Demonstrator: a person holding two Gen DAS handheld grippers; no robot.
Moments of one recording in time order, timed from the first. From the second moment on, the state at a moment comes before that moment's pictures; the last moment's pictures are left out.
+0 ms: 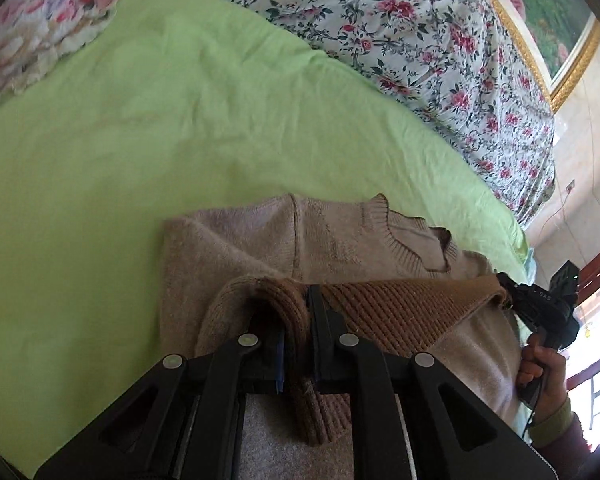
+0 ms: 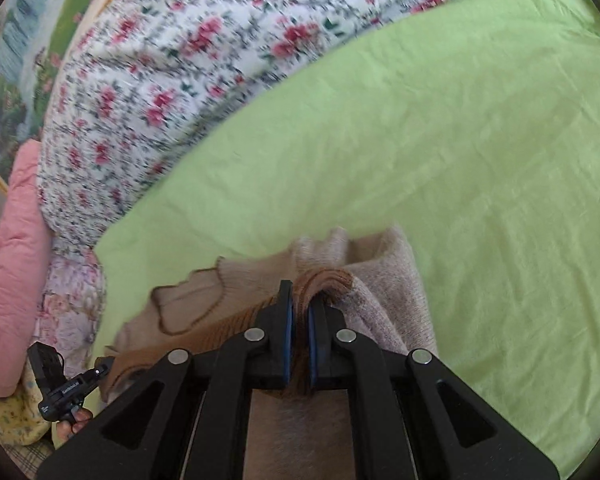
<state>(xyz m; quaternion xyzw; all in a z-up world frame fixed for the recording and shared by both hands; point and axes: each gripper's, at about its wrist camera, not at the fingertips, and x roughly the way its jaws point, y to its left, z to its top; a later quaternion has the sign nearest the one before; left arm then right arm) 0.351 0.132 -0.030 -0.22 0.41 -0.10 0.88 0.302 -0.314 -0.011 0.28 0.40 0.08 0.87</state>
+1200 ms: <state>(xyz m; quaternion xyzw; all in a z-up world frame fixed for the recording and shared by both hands) 0.337 0.166 -0.030 -0.28 0.41 -0.07 0.87 0.280 -0.288 0.005 0.27 0.42 0.07 0.86</state>
